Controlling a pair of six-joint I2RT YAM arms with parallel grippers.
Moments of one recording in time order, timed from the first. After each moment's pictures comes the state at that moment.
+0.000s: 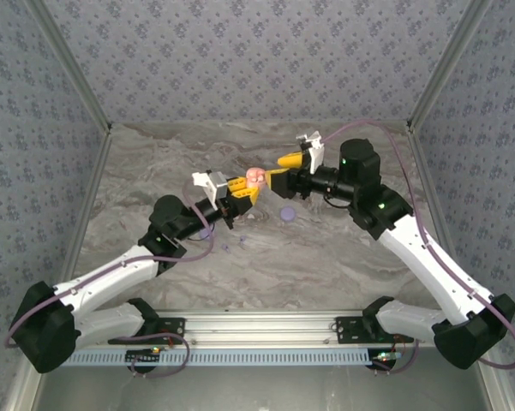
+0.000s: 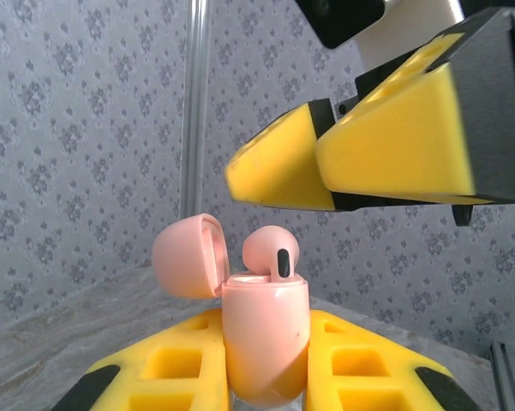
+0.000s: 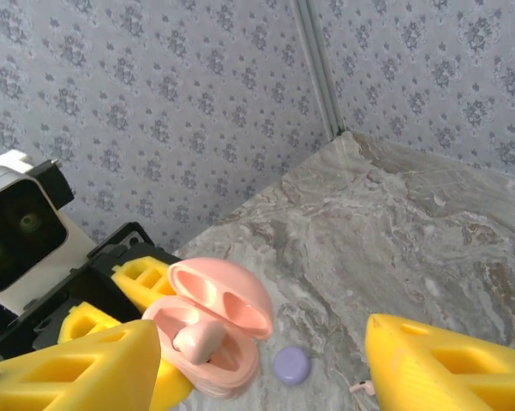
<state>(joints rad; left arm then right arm) -0.74 1.08 0.63 0.68 0.34 -0.19 0.56 1.13 1.19 -0.25 -0.51 0.23</state>
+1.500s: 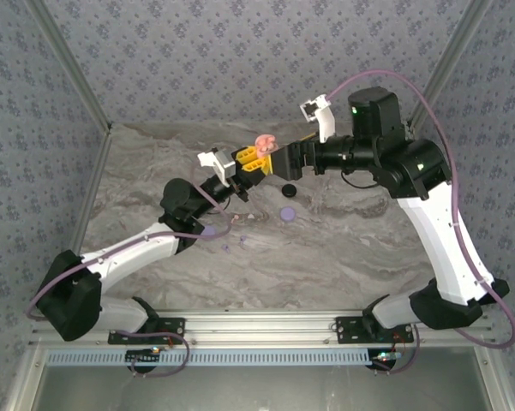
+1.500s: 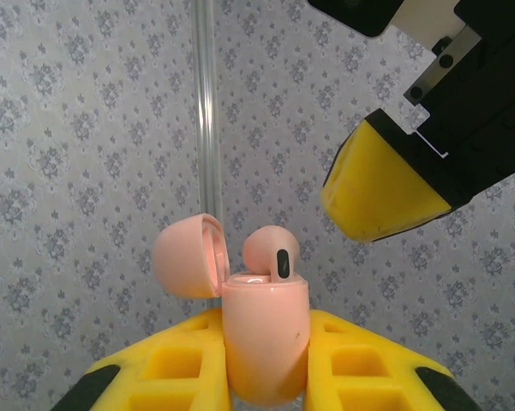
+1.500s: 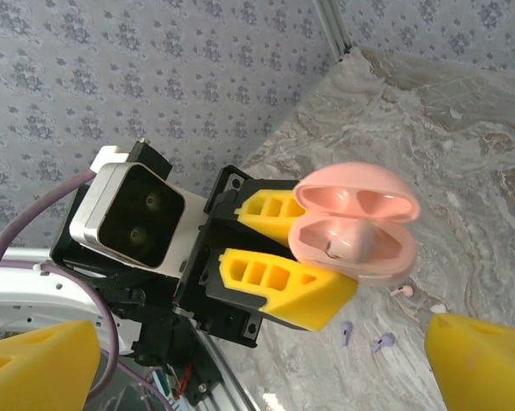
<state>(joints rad) -0.74 1.33 0.83 0.97 0.32 -0.13 0.58 1.42 2.03 -1.10 -0.51 0.26</state>
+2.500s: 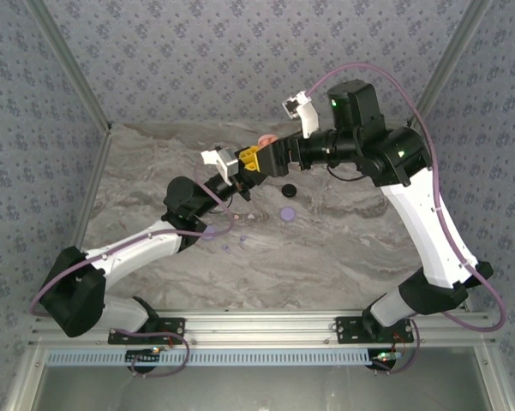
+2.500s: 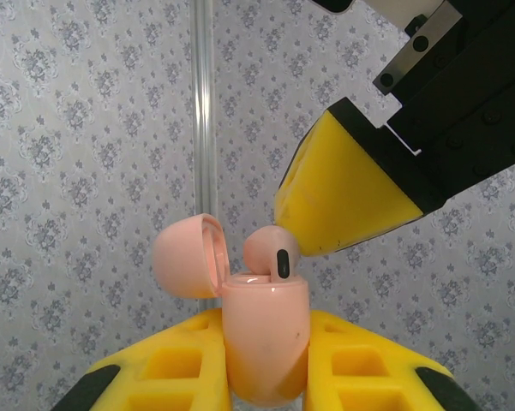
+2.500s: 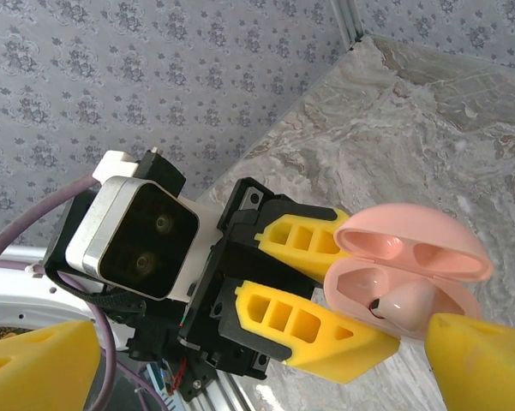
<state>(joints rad) -0.74 1.36 0.84 0.97 0.33 -0.15 0.62 1.52 2.12 -1.13 -0.50 0.23</state>
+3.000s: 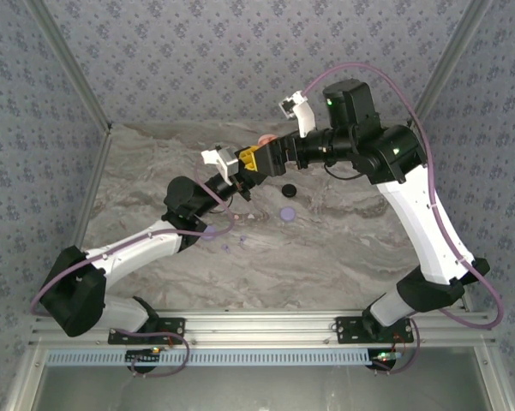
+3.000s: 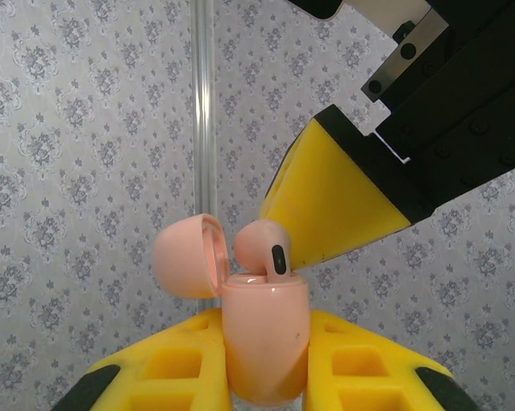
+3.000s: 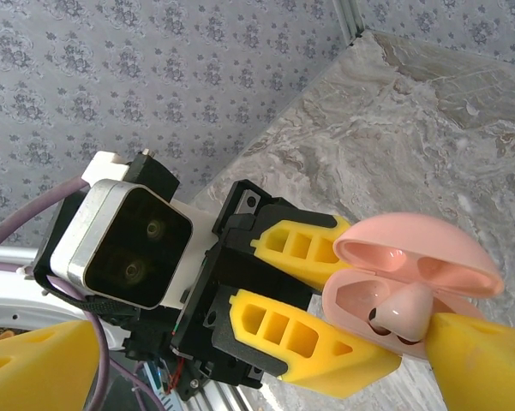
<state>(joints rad) -0.74 1.36 0.84 0.97 0.33 -0.16 0.62 1.54 2.13 -1.13 -0.50 0.22</state>
